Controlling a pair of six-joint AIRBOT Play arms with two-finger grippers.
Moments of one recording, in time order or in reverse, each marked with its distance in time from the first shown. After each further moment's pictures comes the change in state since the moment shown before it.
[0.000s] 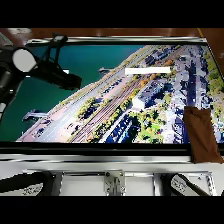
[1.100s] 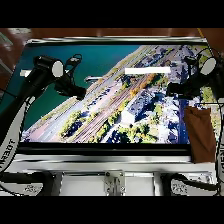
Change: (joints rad) left arm -0.019 -0.184 0.000 0.153 -0.054 -0.010; right arm 0.440 -0.231 0.018 -0.027 0.095 0.069
